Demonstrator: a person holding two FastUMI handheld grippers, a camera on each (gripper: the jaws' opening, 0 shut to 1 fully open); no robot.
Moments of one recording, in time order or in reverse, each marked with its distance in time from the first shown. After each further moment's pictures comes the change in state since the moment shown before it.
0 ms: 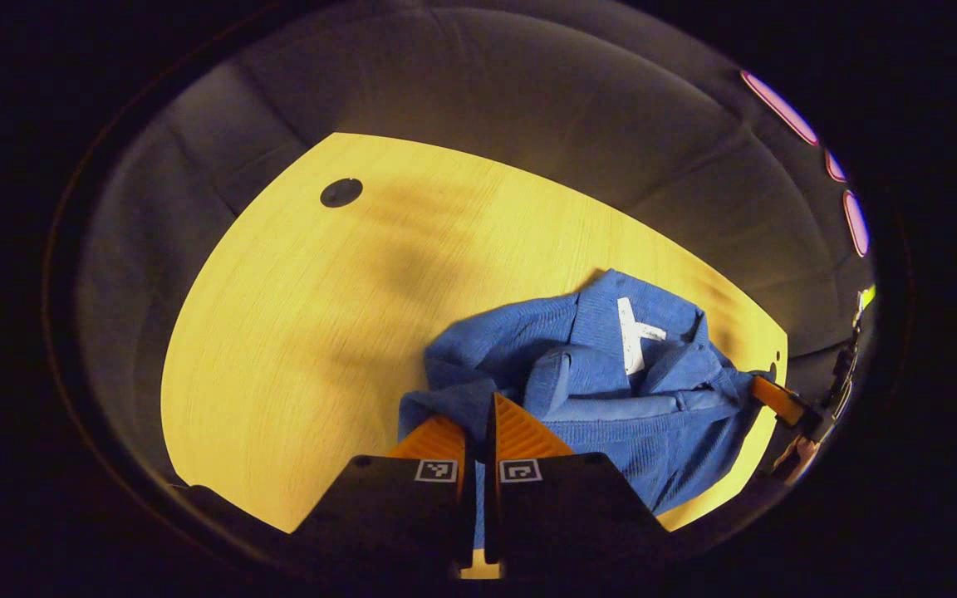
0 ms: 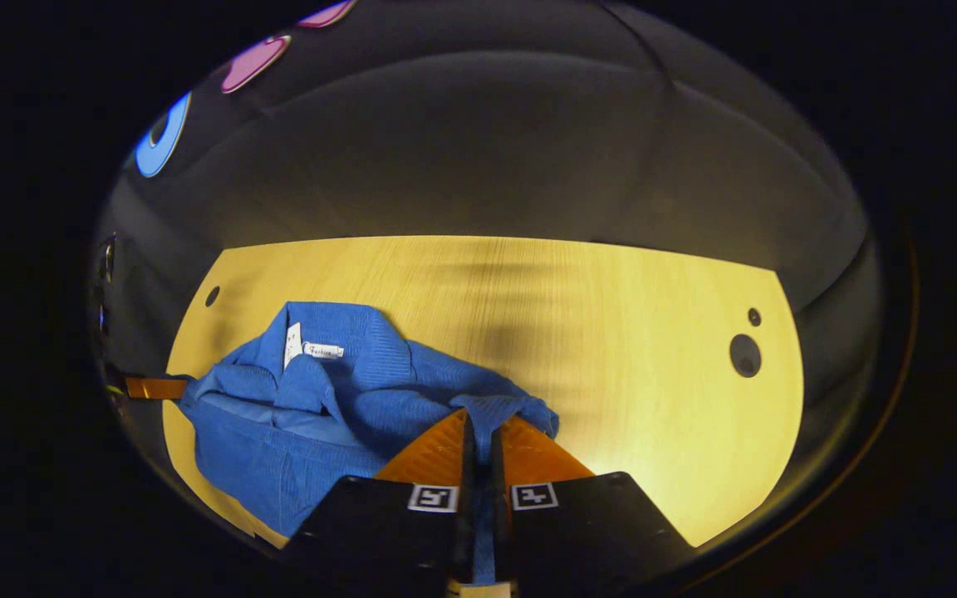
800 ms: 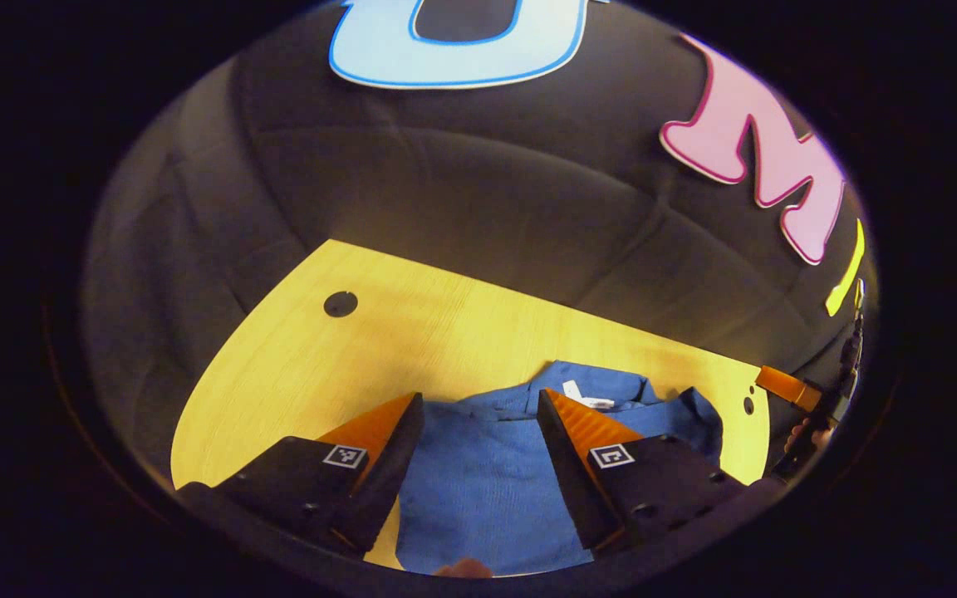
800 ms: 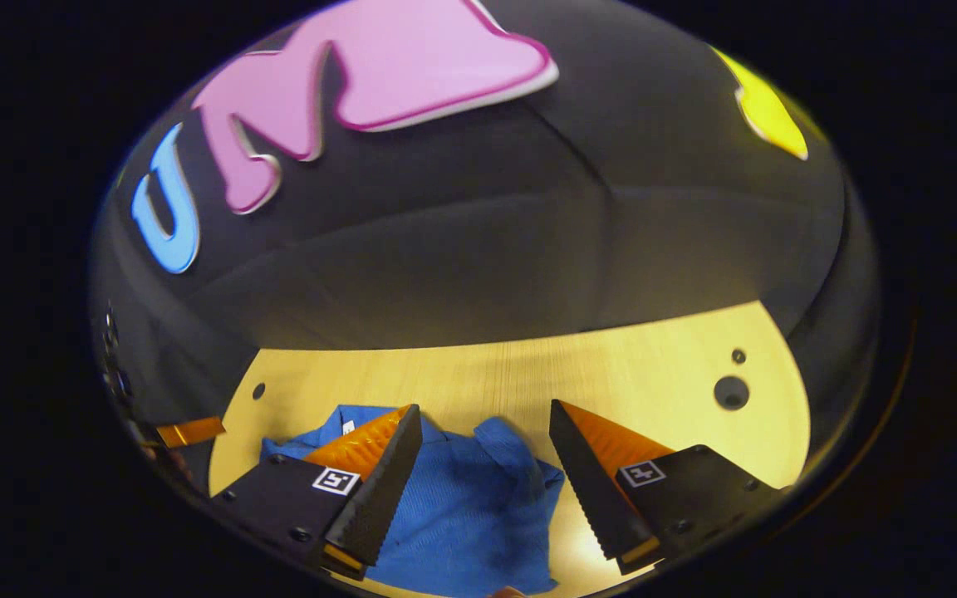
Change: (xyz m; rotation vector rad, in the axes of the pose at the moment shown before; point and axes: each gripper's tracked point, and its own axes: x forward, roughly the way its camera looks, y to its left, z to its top) left arm -0.090 -0.038 0.048 0.121 -0.420 -0.055; right arm -0.099 0.017 0.077 -0.026 -0.366 0.063
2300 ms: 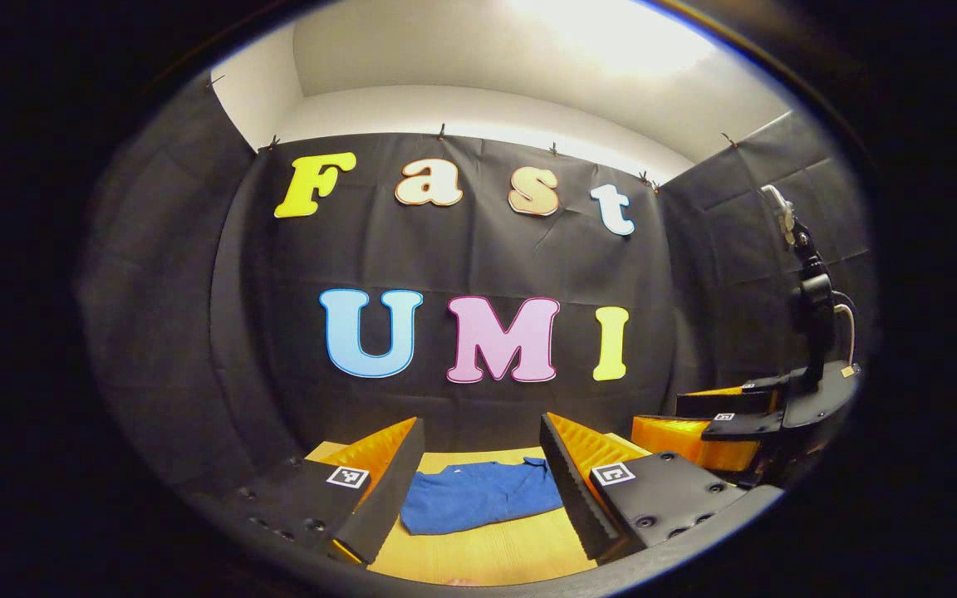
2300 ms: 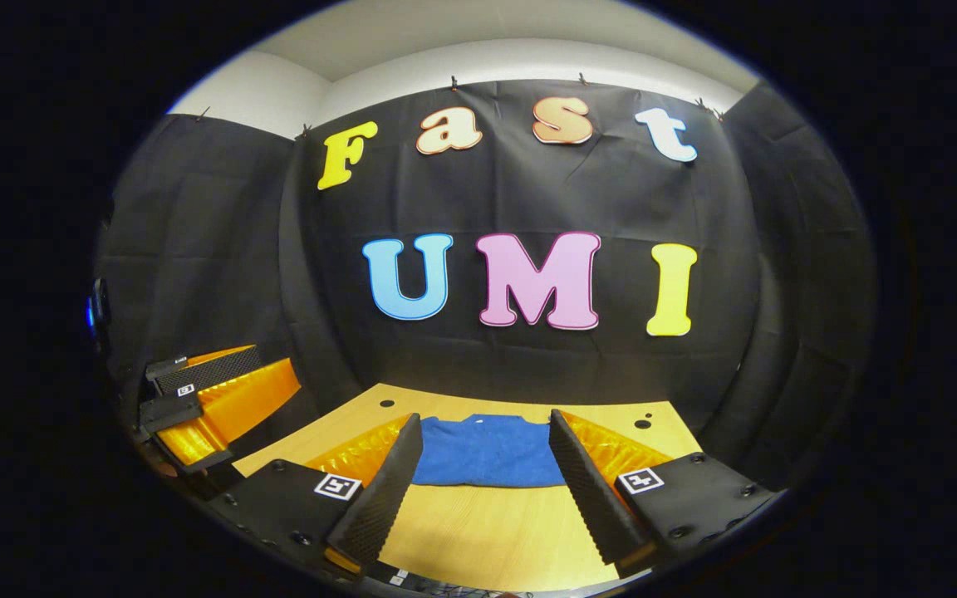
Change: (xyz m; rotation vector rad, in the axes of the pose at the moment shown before) left arm -0.513 -0.054 -0.144 0.285 -0.841 -0.271; right arm -0.509 0.207 -0.124 -0.222 -0.548 0.004
